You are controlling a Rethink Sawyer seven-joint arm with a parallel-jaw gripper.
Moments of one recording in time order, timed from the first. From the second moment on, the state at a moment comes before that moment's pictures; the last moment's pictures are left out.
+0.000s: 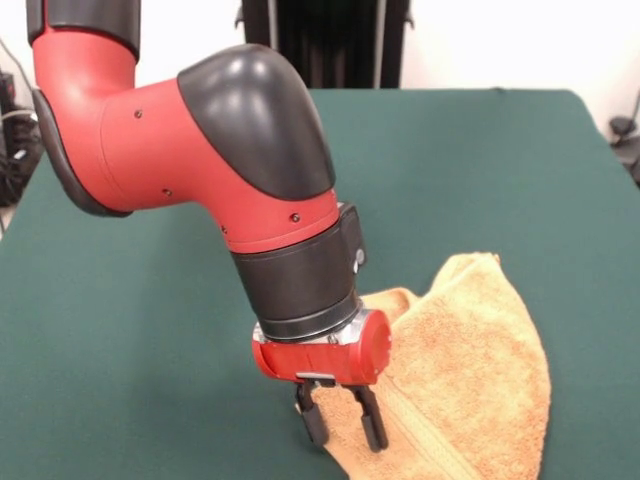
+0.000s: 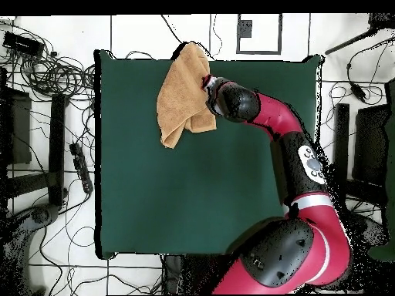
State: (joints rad) arm -0.55 -0.14 0.58 1.05 -0.30 0.49 1.94
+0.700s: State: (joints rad) arm -0.53 -0.14 0.58 1.04 -0.37 0.47 1.94
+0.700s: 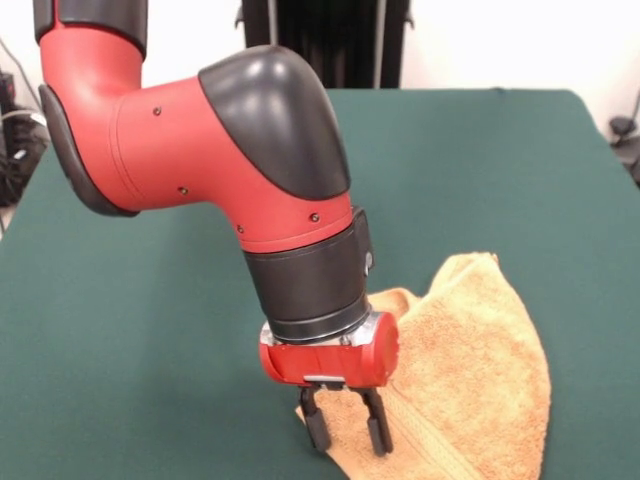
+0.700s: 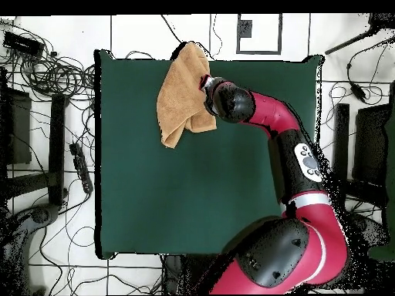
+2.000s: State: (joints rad) arm -0.52 -0.14 0.56 1.03 -0.38 0.47 1.94
